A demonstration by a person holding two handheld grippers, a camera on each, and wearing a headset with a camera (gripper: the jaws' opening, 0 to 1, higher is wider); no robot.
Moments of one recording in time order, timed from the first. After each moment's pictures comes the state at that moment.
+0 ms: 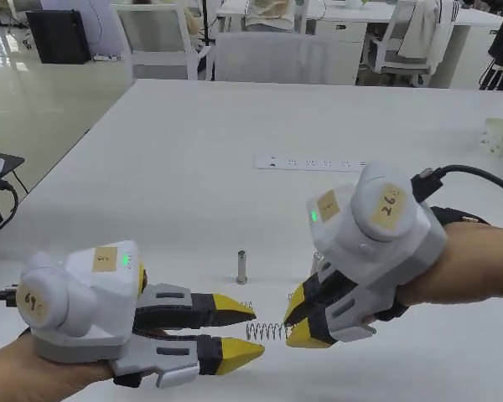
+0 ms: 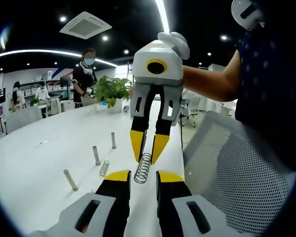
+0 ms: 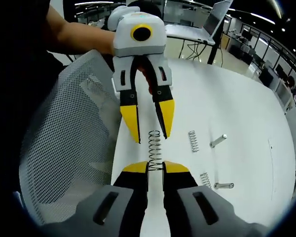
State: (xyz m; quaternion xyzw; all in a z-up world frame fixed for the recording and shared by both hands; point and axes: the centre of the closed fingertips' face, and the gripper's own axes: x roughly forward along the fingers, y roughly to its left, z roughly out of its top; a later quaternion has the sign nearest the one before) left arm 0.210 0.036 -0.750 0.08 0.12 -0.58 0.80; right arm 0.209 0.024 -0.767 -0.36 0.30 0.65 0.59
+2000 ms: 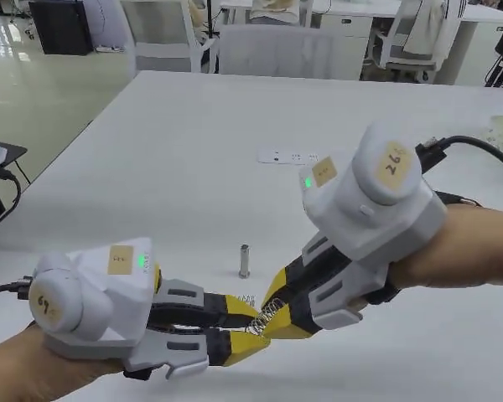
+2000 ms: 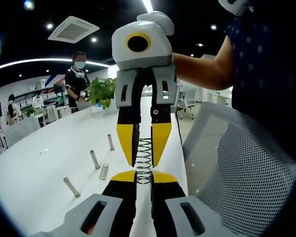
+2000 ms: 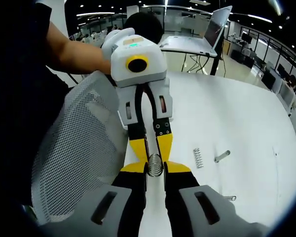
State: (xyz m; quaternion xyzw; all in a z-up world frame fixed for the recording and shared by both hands) left arm 0.205 0.029 -0.750 0.13 0.10 -0.59 0.79; right arm 0.197 0.051 -0.744 -0.31 0.29 0.68 0.60
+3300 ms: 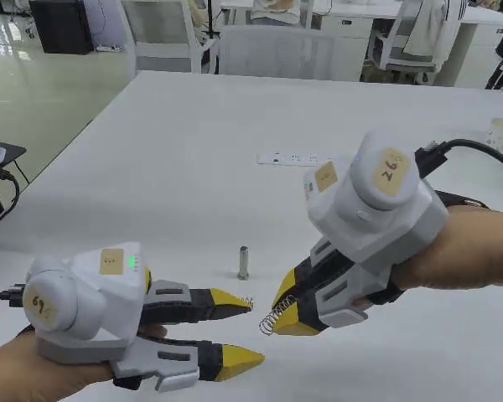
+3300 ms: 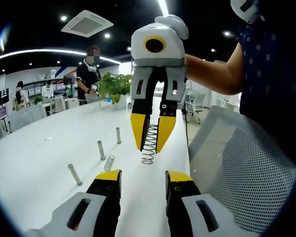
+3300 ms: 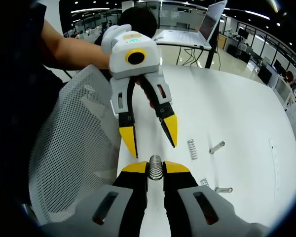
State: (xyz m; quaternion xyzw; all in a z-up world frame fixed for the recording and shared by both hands) left arm 0.218 0.047 -0.760 0.08 0.13 -0.55 0.82; right arm 0.210 0.036 -0.749 -0.33 0.31 0.65 0.61
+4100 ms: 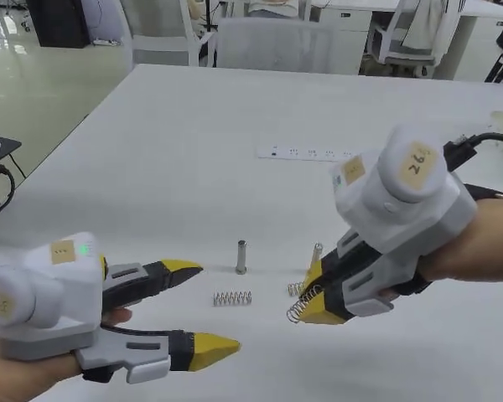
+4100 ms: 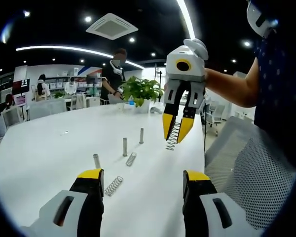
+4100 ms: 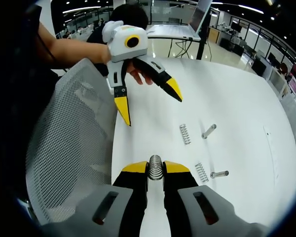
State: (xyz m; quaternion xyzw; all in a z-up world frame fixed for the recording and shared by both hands) left arm 0.238 0.082 -0.758 0.04 0.13 -0.48 0.87; right arm 0.224 0.006 -0.756 -0.33 0.33 0.63 0.62
